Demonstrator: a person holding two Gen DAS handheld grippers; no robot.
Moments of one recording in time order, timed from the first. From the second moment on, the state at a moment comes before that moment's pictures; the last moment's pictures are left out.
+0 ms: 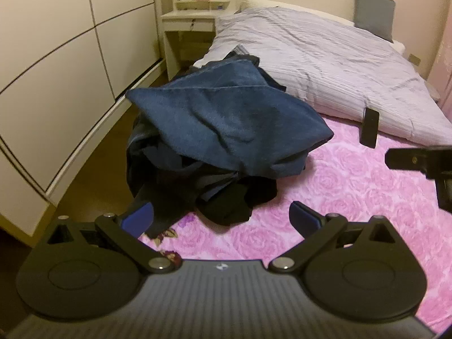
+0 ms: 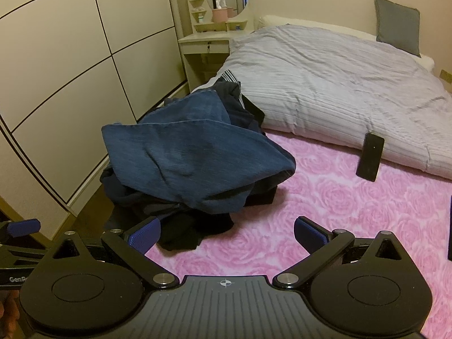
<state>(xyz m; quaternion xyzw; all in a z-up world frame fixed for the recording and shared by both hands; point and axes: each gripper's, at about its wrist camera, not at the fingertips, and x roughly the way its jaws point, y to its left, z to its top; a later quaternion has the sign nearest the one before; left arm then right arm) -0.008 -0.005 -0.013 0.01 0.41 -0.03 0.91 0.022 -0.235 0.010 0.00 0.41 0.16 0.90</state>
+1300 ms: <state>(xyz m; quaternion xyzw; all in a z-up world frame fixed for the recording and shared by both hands) 0.303 0.048 -0.127 0.40 0.37 -0.28 0.79 0.292 -0.147 -0.138 -0.41 0.36 0.39 0.74</state>
